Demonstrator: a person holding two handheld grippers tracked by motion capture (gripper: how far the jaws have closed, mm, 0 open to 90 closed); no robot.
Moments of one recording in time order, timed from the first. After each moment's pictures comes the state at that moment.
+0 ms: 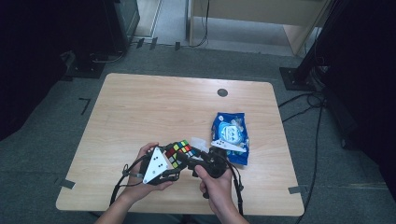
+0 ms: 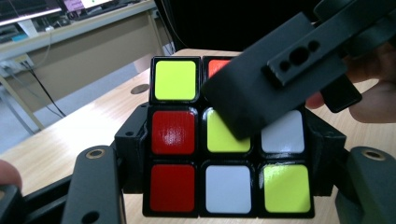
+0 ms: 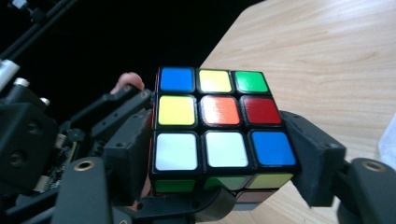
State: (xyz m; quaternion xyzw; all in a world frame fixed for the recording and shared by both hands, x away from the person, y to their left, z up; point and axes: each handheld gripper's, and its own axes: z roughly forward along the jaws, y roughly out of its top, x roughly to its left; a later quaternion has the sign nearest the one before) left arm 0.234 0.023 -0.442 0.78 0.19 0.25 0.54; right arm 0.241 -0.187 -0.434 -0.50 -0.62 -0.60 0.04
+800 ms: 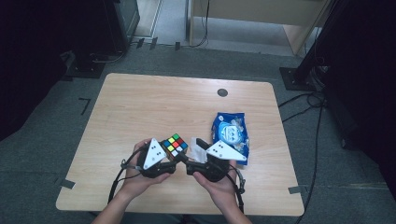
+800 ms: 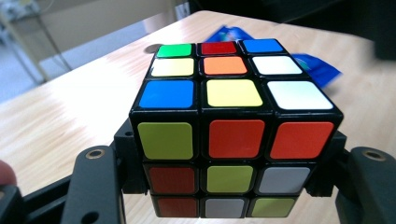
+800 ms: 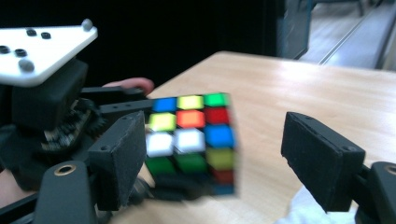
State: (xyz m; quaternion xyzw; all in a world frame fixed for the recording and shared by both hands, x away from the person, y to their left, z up) left arm 0.256 0.038 -0.438 0.79 0.28 0.22 0.49; right arm 0.225 -0.187 -0.413 -0.41 -0.68 -0.59 -0.17
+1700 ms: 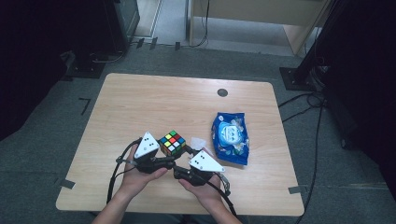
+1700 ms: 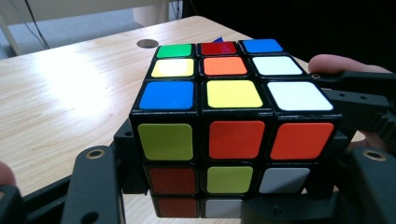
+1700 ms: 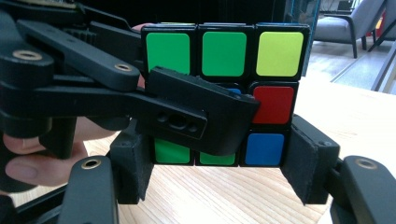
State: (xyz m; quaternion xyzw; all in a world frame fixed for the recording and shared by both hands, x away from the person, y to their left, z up) left arm 0.259 0.039 -0.426 0.78 0.32 0.15 0.52; right arm 0.228 -0.146 -0.466 -0.34 -0.70 -0.59 -0.23
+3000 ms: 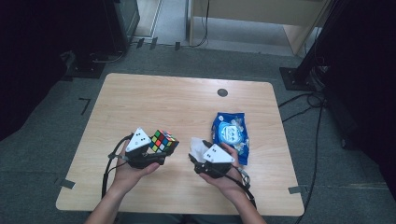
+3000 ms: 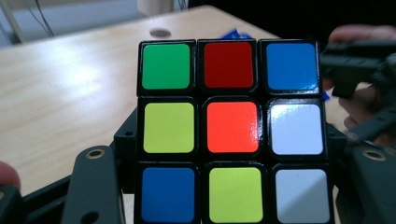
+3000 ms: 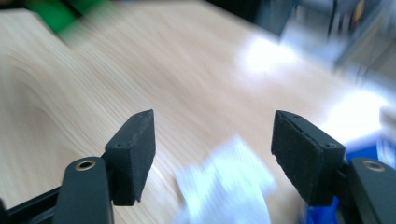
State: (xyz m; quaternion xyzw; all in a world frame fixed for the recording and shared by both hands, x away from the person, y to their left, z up) left arm 0.271 0.063 -0.424 0.77 0.34 0.15 0.51; right arm 0.255 -0.203 -0.474 -0.33 -0.78 -0.45 -0.27
